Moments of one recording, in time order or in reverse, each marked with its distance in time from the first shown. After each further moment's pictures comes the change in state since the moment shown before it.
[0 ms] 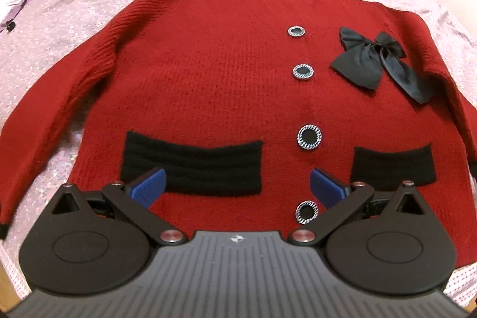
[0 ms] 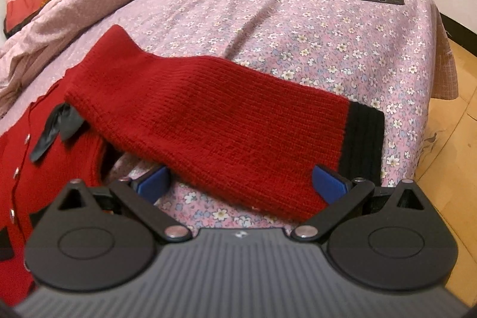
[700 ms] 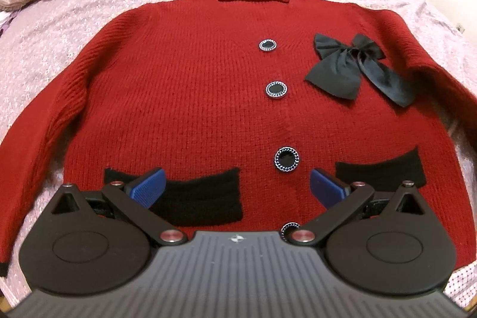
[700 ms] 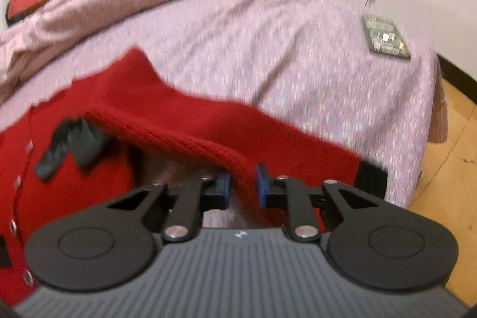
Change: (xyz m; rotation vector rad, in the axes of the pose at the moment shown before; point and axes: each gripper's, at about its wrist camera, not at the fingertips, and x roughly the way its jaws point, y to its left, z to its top) left arm 0.007 -0.014 0.018 0.095 -0.030 -0.054; right arm -0.027 0.043 0.034 -0.115 -0.132 -0.067
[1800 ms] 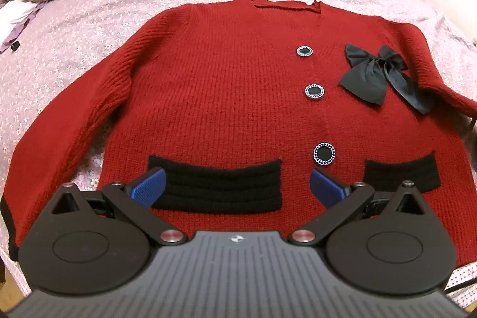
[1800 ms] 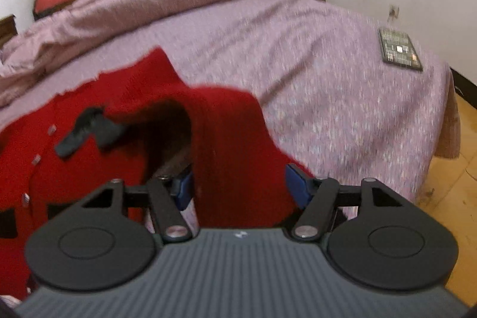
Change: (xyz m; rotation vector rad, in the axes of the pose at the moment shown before) left arm -0.018 0.029 -0.015 -0.065 -0.027 0.066; right arm -0.002 -0.011 -0.033 -0.062 0.018 0.080
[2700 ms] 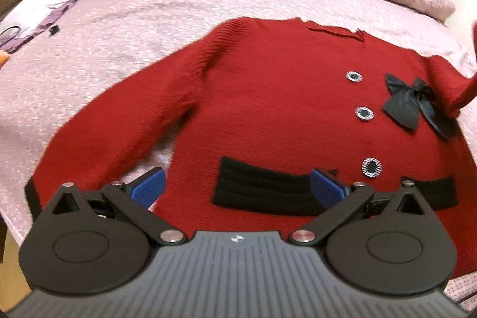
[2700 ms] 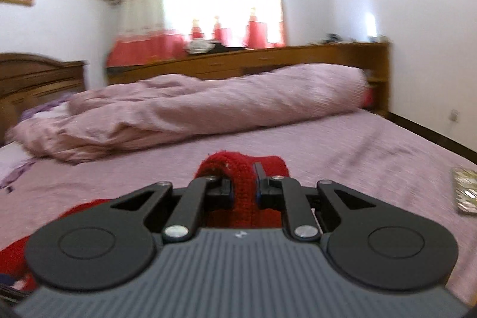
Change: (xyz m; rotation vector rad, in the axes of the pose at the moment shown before) left arm -0.027 0.061 -0.009 -0.118 -0.071 0.076; right arm -0.059 0.126 0.101 -0.199 -0.410 0.313
